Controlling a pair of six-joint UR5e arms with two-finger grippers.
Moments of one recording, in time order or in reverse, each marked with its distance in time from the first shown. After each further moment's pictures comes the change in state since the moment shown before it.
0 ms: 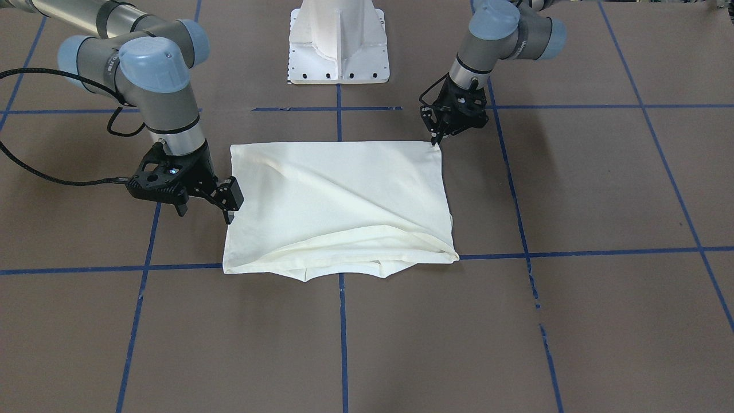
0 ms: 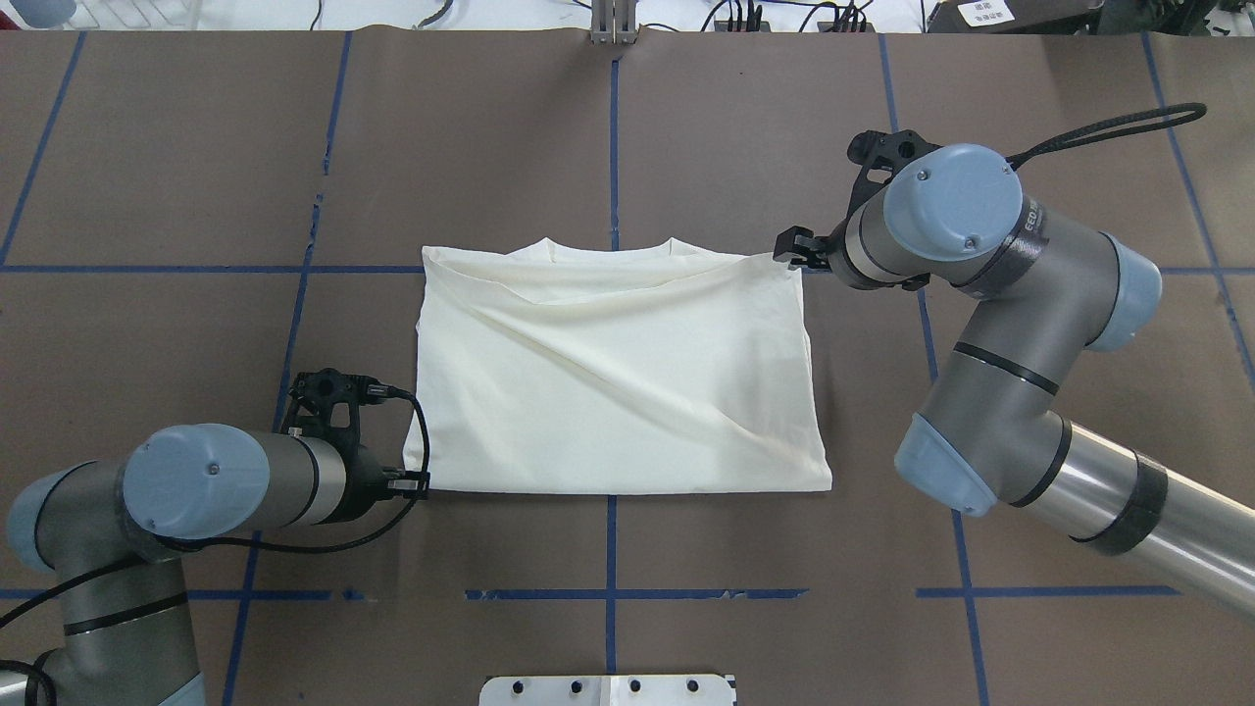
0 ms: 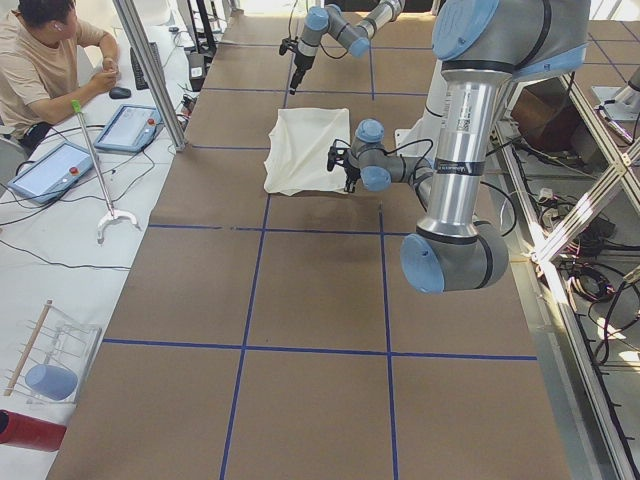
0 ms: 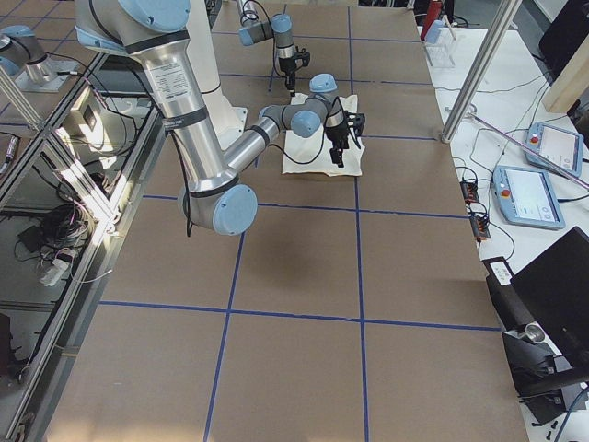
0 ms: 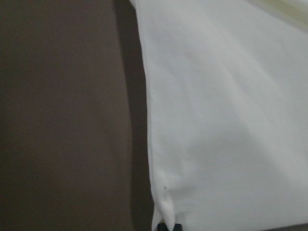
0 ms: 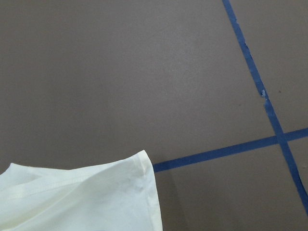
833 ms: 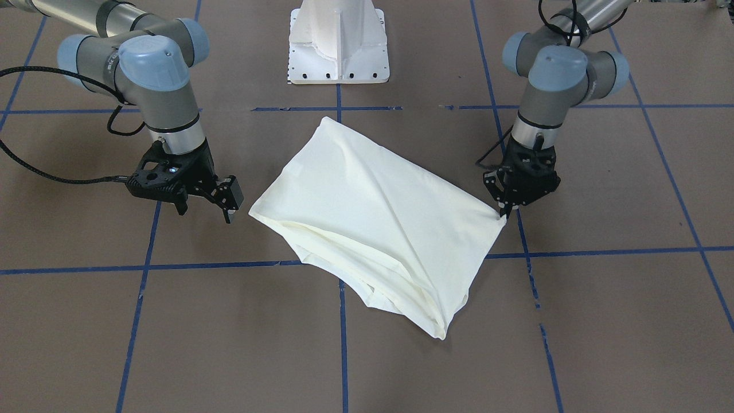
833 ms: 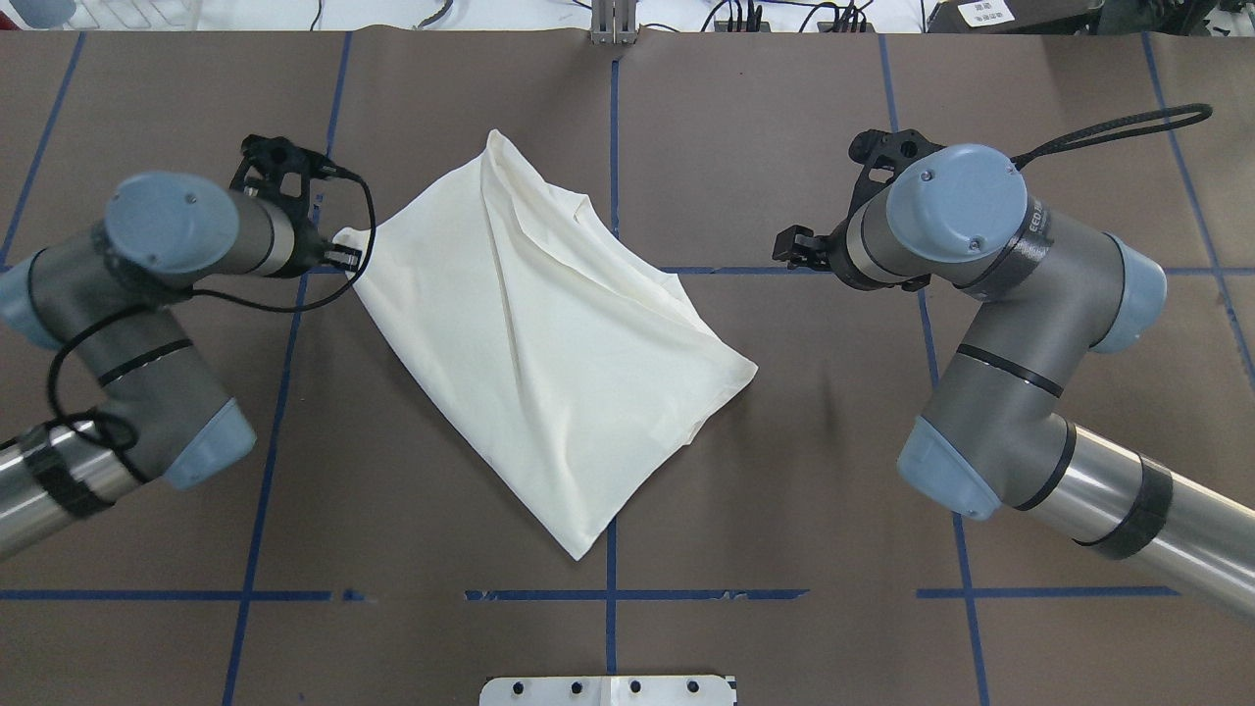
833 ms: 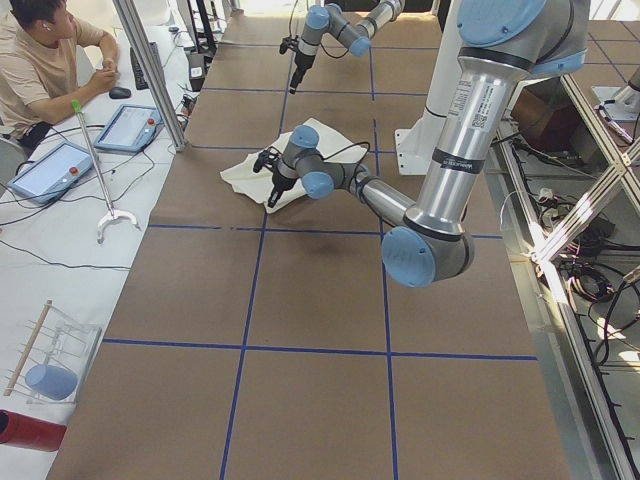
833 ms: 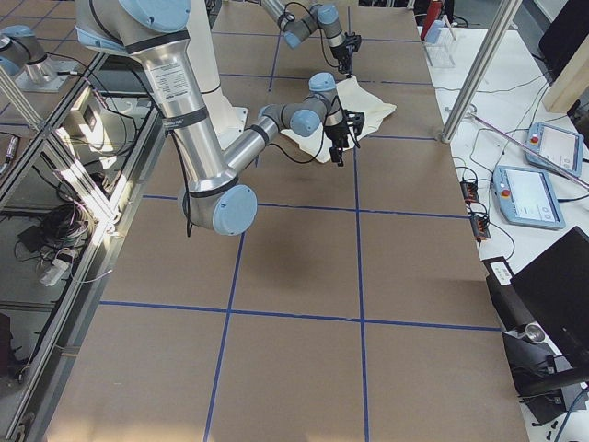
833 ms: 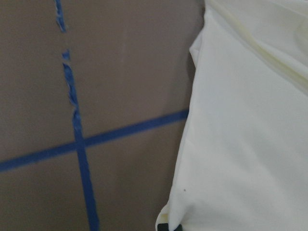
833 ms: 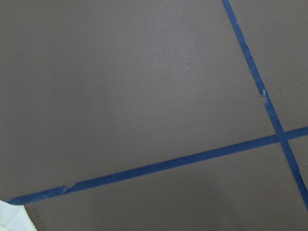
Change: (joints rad) left arm -0.399 -0.267 0.414 -0.008 0.000 0.450; right arm 0.000 -0.003 0.018 0.000 -0.001 0.014
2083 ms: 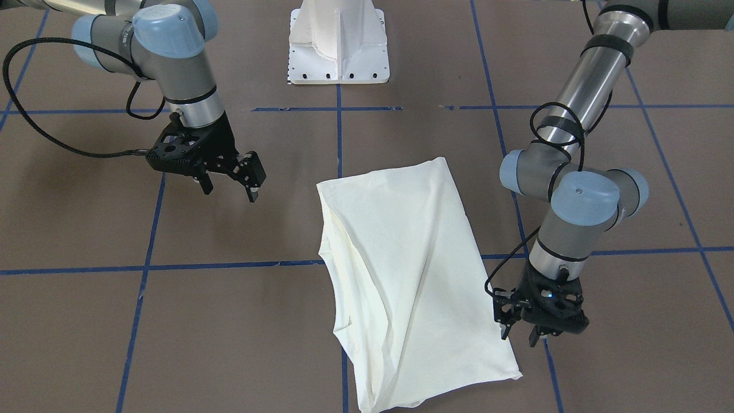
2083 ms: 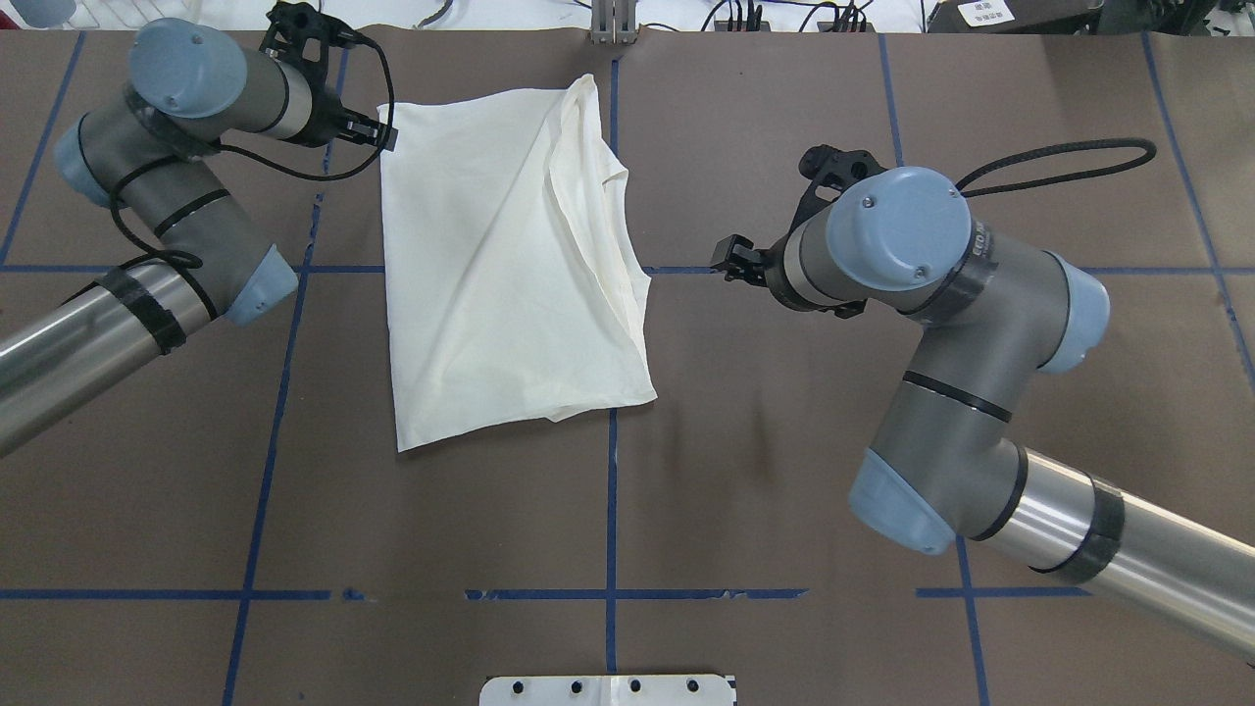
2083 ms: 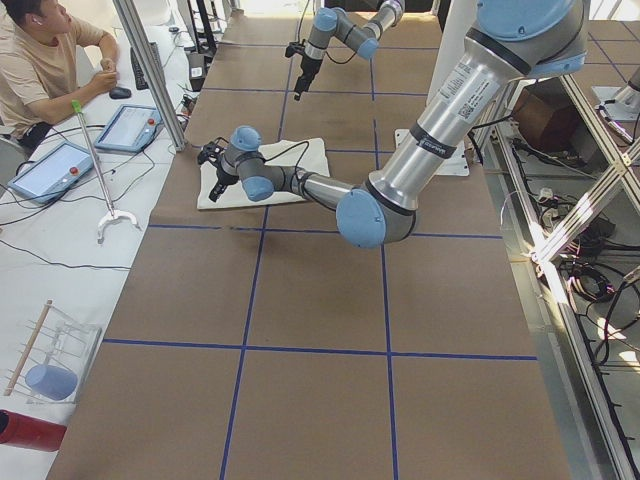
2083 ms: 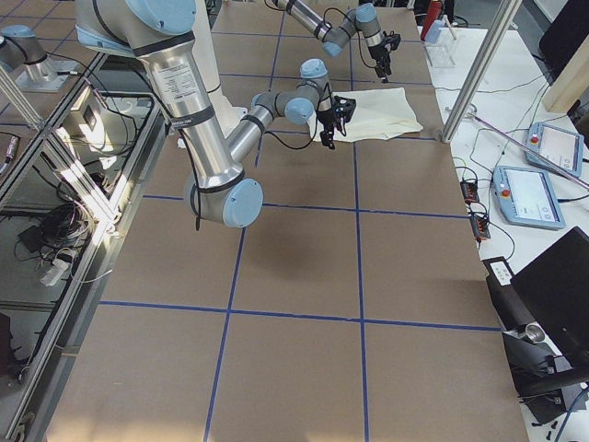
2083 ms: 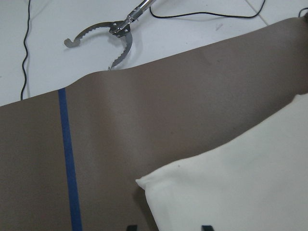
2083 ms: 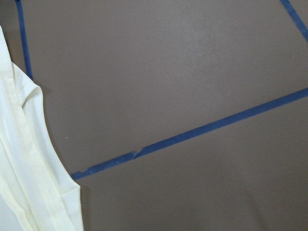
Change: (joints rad) left arm -0.148 -0.188 0.346 -0.340 -0.168 0.106; right arm -0.083 0.117 -0.031 0.004 -0.034 0.216
